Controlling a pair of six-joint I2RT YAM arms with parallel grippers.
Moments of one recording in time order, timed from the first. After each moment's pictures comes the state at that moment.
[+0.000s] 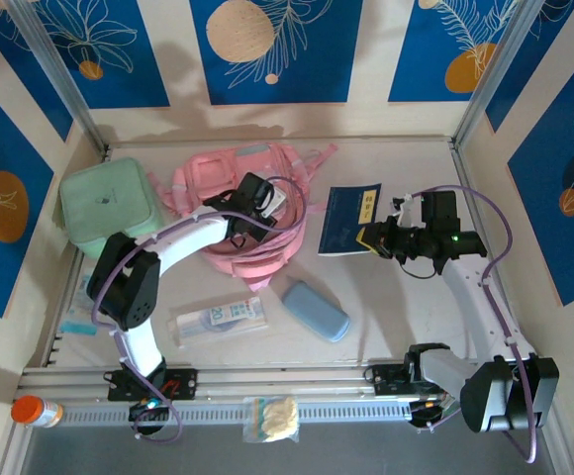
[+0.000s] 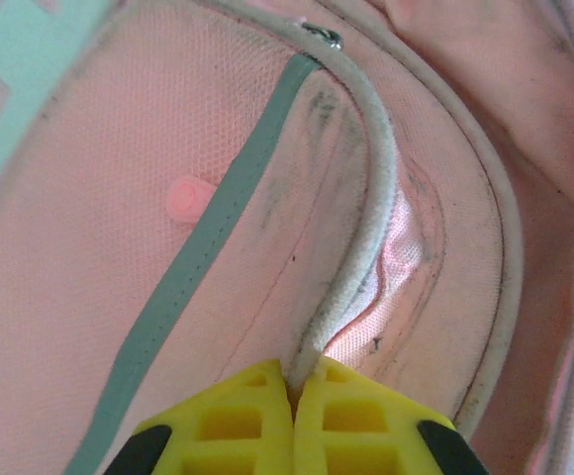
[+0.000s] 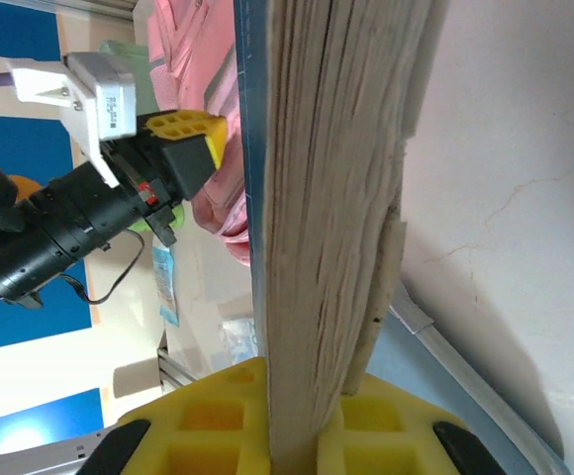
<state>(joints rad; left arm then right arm) -0.62 1.78 1.33 -0.49 -0.13 0.16 0.05 1.07 0.91 -0.74 -0.76 0.61</state>
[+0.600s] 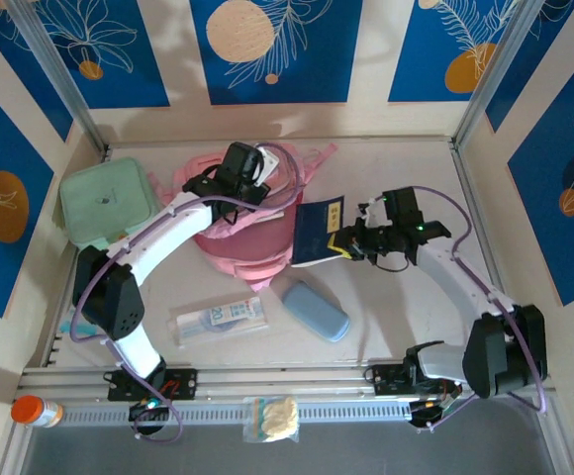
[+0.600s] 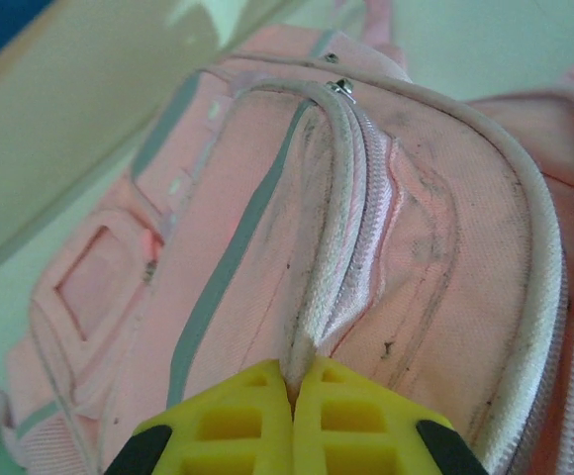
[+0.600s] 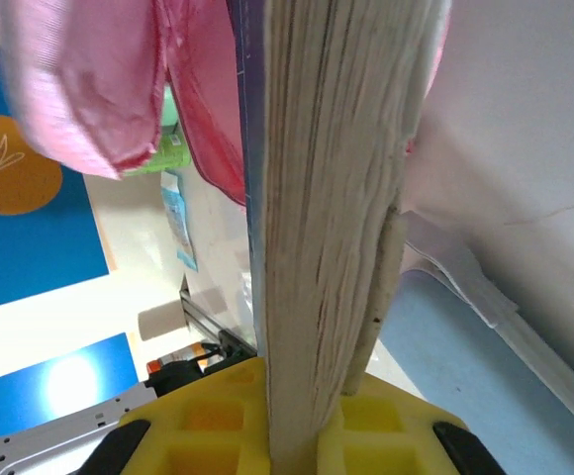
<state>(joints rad) -0.60 1.70 1.53 -0.57 -0.26 0.22 0.26 1.29 0.89 -0.55 -0.80 0.78</state>
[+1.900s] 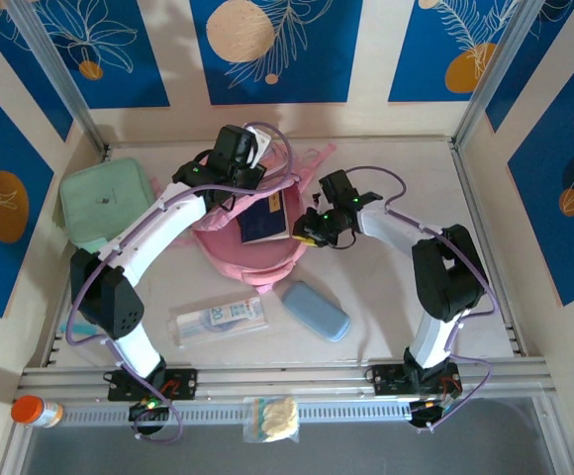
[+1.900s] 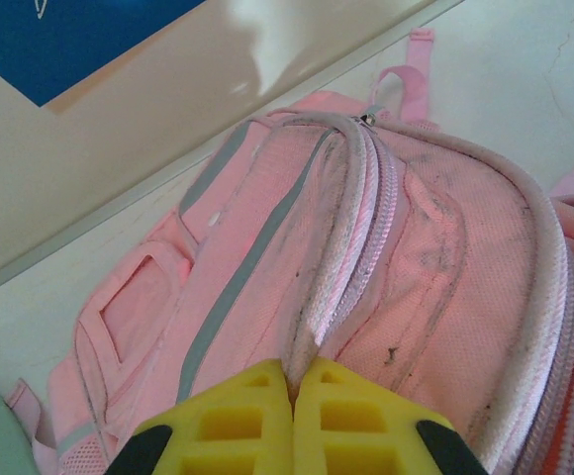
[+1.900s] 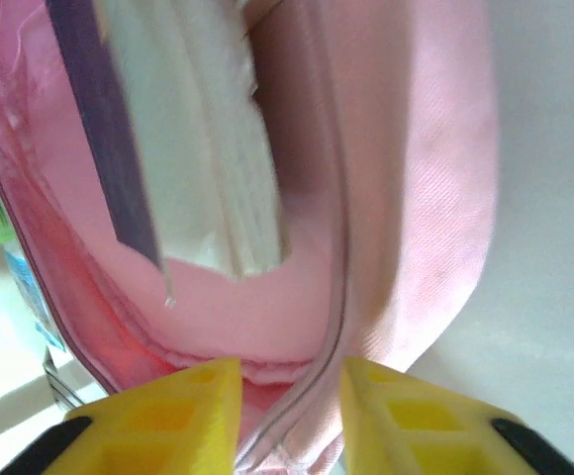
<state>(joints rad) -0.57 1.70 1.65 -0.63 -0.26 0.12 0.49 1.76 1.22 -0.51 -0.48 0.76</state>
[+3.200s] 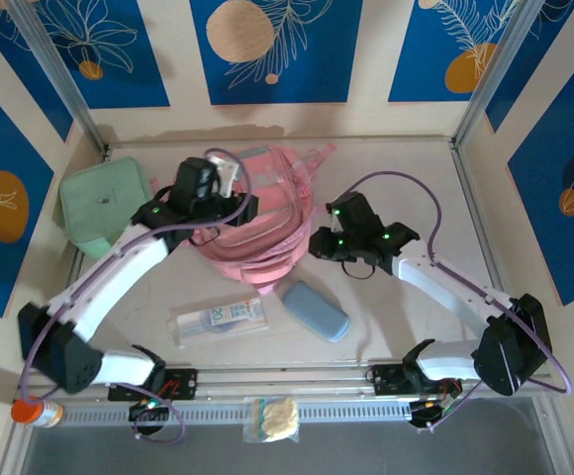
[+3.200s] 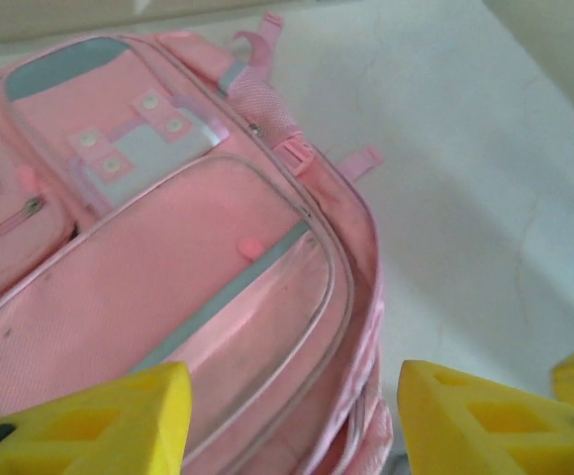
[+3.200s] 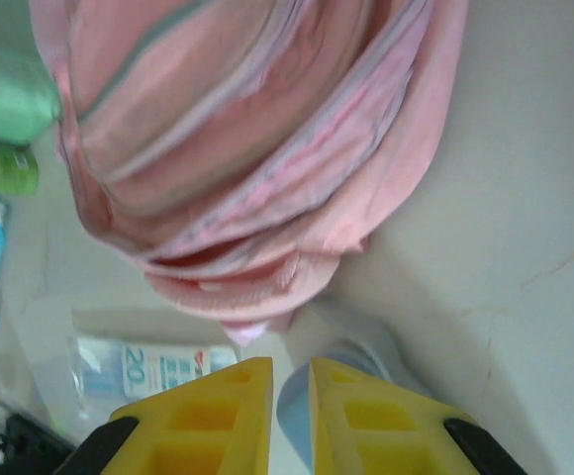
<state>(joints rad) -0.51 1.30 1.23 -0.54 0.11 -0.25 0.64 1.29 1.00 -0.60 -0.18 0.69</state>
